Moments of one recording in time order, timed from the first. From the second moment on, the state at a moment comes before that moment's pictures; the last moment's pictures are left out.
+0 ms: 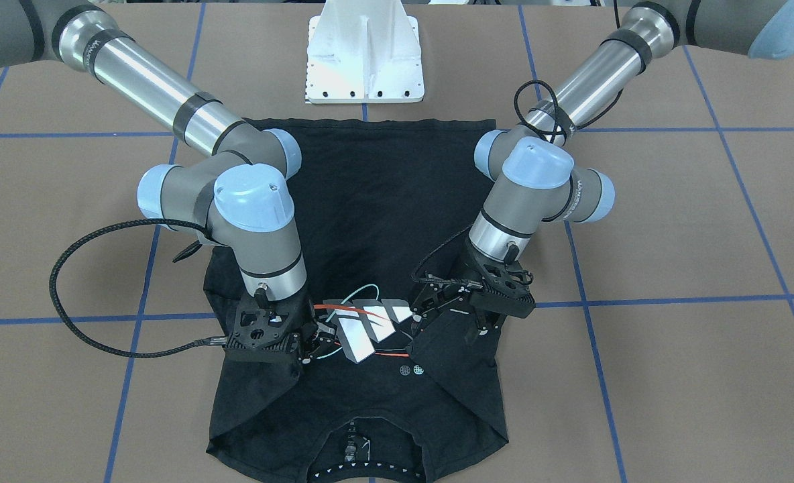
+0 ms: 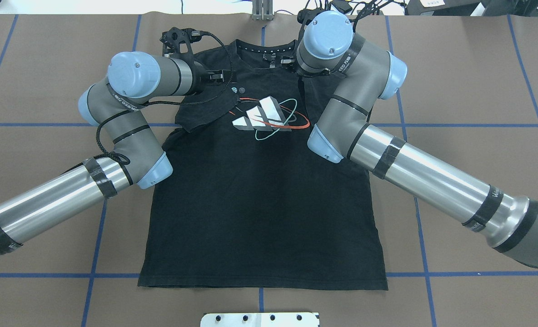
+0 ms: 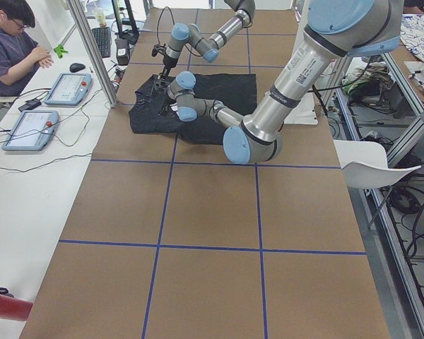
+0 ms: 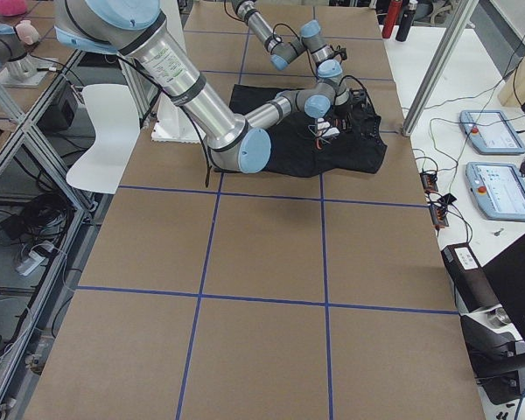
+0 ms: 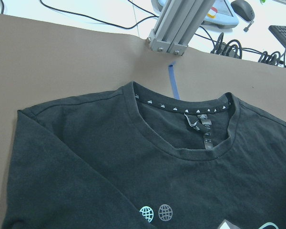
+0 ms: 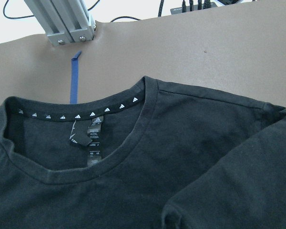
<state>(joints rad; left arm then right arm) -0.72 -2.32 -1.19 -2.50 -1.70 -1.17 0.74 -0.67 1.13 -1.12 1.69 1.22</state>
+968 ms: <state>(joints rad) -0.72 -2.19 -1.33 -2.49 -1.69 -1.17 0.74 -0.90 1.47 -1.24 1.76 1.21</state>
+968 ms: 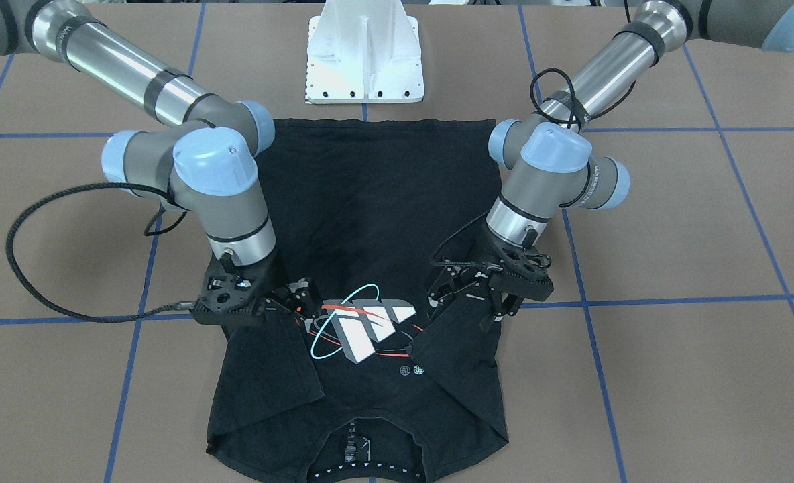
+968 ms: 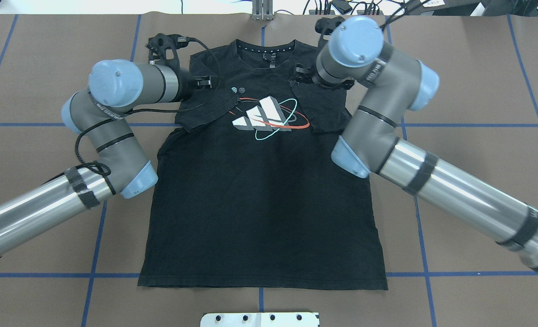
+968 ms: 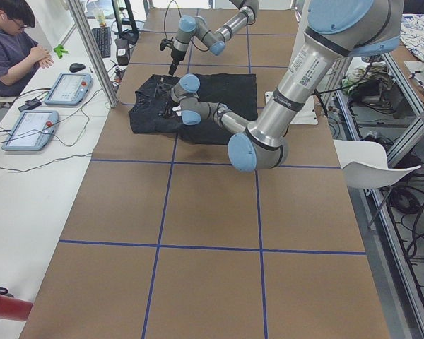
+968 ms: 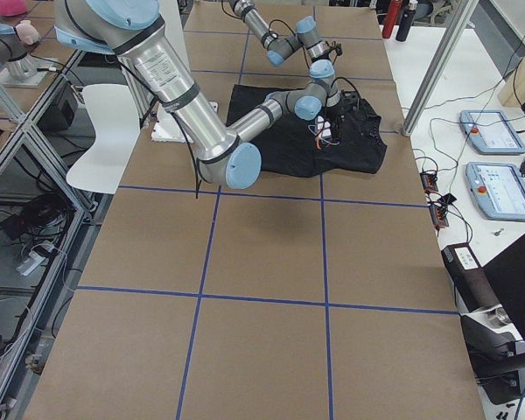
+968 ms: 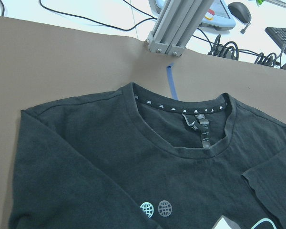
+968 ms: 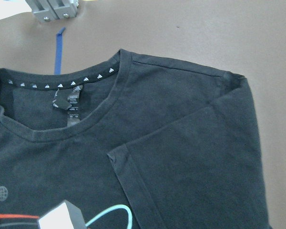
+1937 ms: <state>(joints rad) -0.33 -1.65 -1.96 -2.23 -1.58 -1.38 0.41 -1.56 2.14 -1.28 1.53 1.37</state>
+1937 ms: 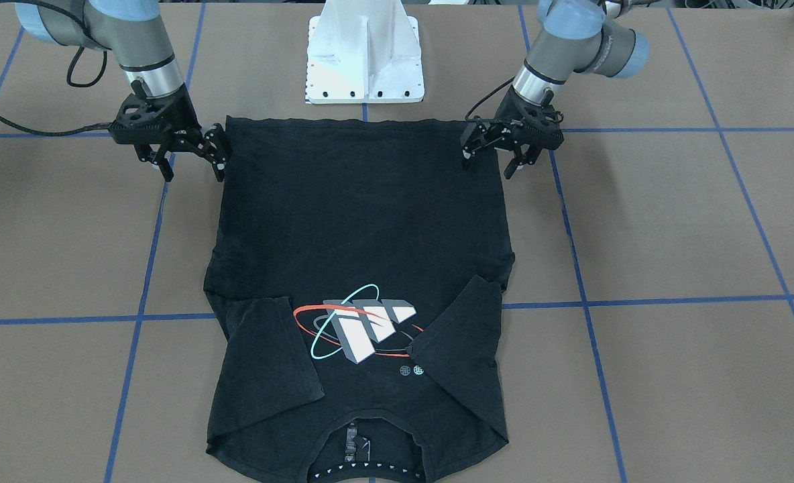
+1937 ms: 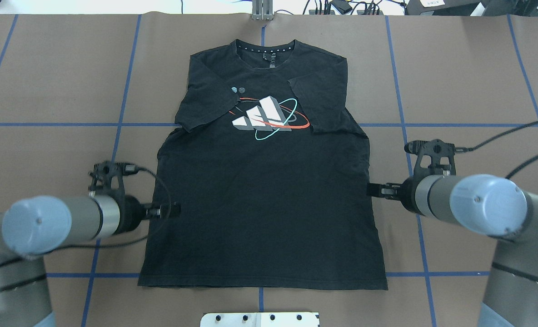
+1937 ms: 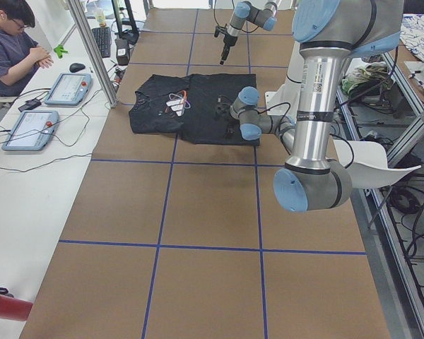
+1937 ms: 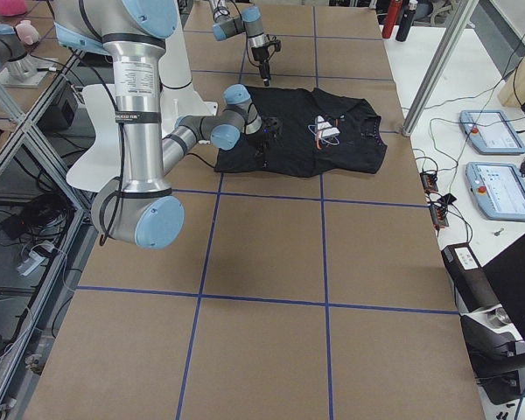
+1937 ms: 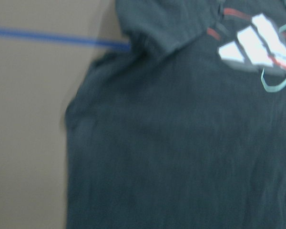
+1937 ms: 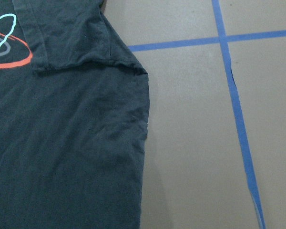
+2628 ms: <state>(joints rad) -0.10 -1.53 -2.01 -2.22 -1.46 -1.55 0.33 -1.64 2.23 -1.28 1.48 1.42</state>
